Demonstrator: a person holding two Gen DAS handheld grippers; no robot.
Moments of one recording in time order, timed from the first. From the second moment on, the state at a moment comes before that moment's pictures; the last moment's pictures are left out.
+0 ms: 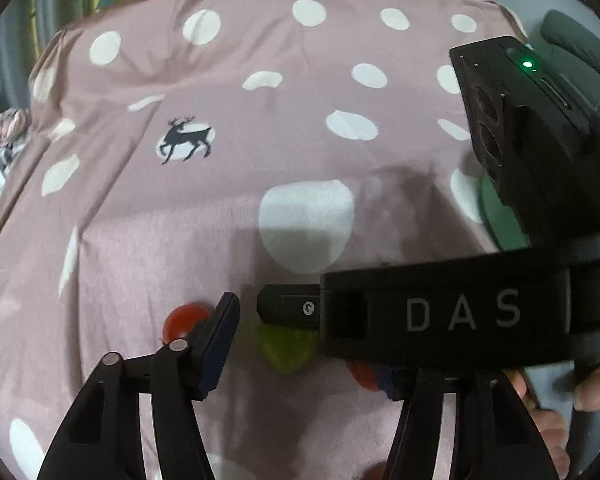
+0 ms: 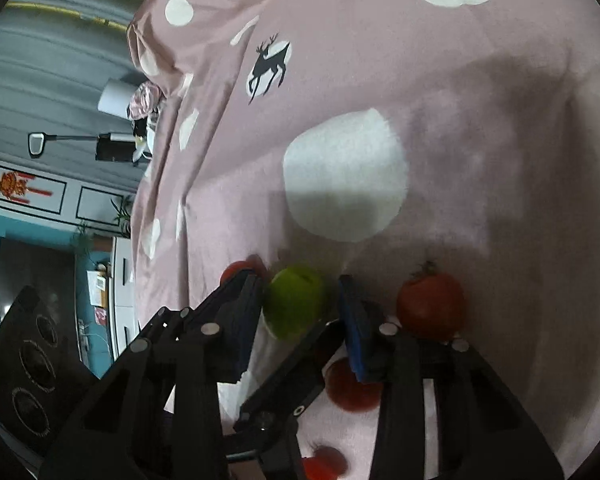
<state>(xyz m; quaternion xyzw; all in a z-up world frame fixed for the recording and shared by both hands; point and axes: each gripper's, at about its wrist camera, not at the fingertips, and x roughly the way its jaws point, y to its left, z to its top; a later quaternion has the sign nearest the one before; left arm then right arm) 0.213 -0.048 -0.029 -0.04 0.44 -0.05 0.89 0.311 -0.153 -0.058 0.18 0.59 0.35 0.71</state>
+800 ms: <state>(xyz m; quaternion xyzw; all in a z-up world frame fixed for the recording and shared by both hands) 0.176 -0.056 0.006 -0.06 0.41 -0.07 0.91 0.276 -0.174 -0.014 0.18 0.55 0.36 0.73</state>
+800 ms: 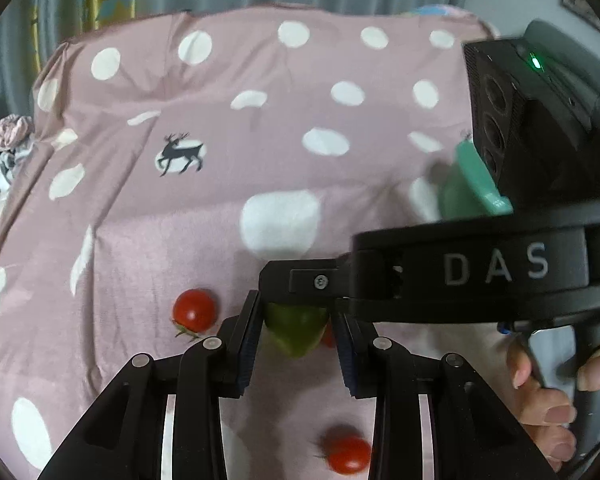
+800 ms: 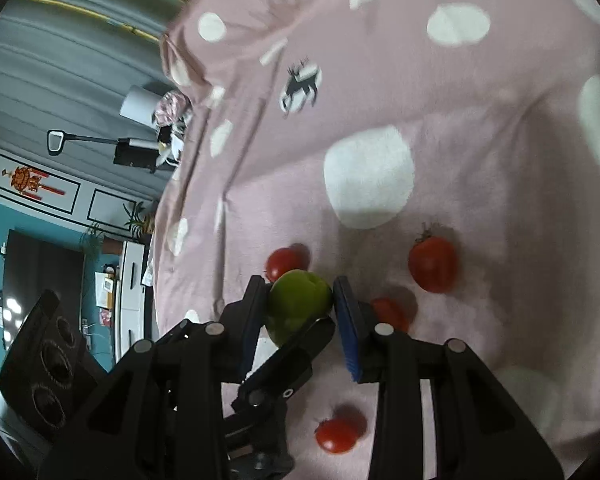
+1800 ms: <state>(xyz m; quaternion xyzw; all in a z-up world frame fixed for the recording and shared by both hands) 0.178 -0.233 0.073 -0.06 0.33 -0.24 0.91 0.230 -0.395 0.045 0.30 0.40 0.28 0.82</state>
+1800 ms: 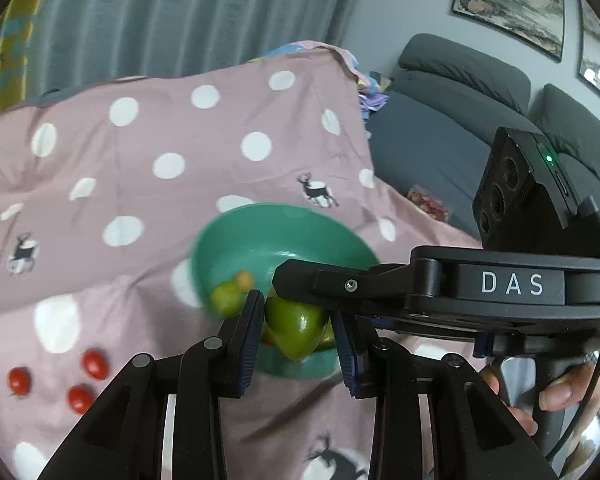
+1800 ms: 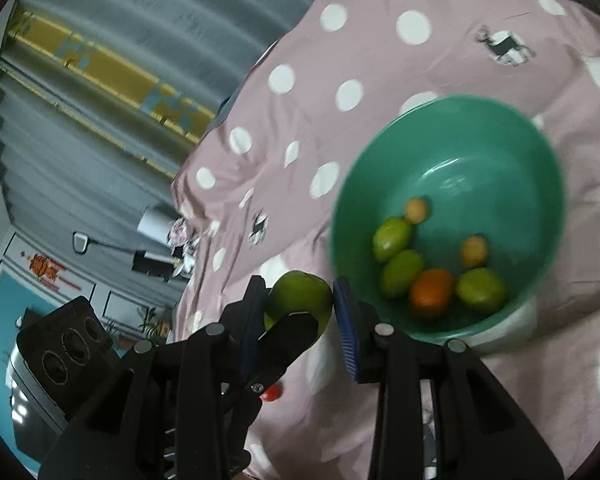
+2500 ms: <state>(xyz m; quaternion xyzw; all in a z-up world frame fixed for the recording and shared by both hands) 0.218 -0.227 0.020 -0.20 0.39 -0.24 0.87 0.252 -0.414 0.028 0.31 0.44 0.21 0.82</state>
